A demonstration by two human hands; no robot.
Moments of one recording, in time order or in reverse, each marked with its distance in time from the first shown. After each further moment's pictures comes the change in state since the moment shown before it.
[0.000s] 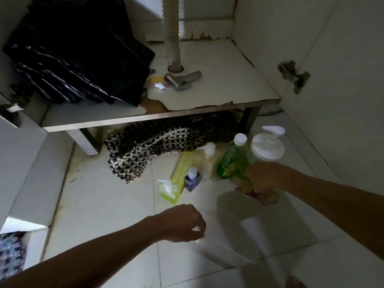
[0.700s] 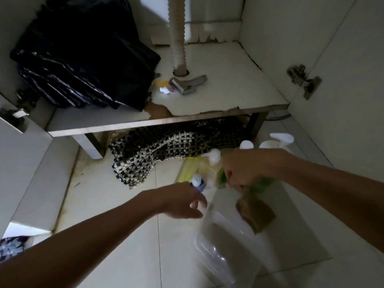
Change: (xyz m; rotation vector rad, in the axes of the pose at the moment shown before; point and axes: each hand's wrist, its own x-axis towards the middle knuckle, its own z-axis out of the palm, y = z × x) left_hand 0.005 -0.015 -0.069 -0.028 -0.074 -0.137; right_hand -0.017 -0.043 -0.067 0.108 0.012 -0.263
